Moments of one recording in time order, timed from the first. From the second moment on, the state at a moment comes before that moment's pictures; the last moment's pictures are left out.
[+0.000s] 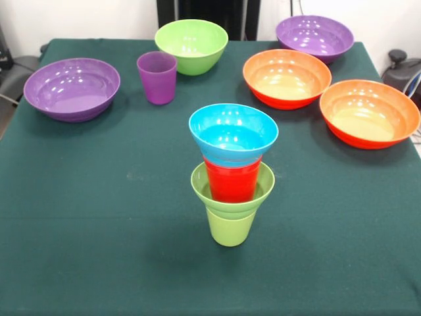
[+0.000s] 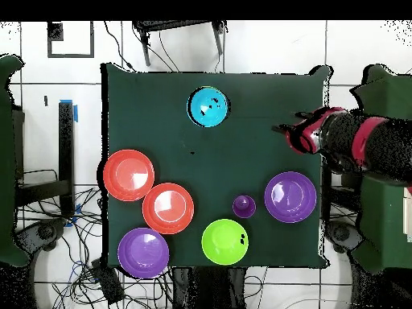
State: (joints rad) arm -1.25 -0.79 1.04 1.66 -0.10 0.93 0.88
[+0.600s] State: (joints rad) arm -1.29 -0.73 1.06 1.76 -0.17 0.77 0.88
